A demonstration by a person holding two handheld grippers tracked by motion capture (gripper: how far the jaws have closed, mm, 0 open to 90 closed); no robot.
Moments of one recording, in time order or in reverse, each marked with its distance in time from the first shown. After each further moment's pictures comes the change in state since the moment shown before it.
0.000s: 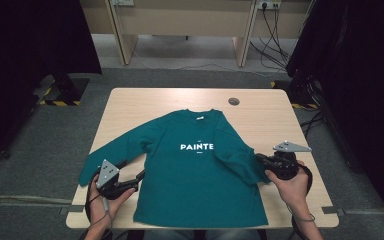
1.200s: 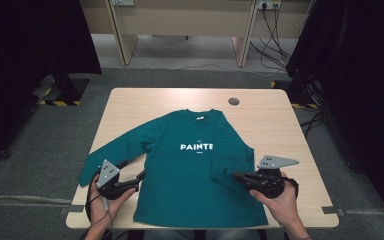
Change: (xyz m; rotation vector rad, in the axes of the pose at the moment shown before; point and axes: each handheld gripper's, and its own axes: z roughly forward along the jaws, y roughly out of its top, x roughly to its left) left arm -0.001 0.000 0.001 -0.001 -0.005 -0.005; right arm 0.071 -0.001 -0.017 0.001 0.358 -0.115
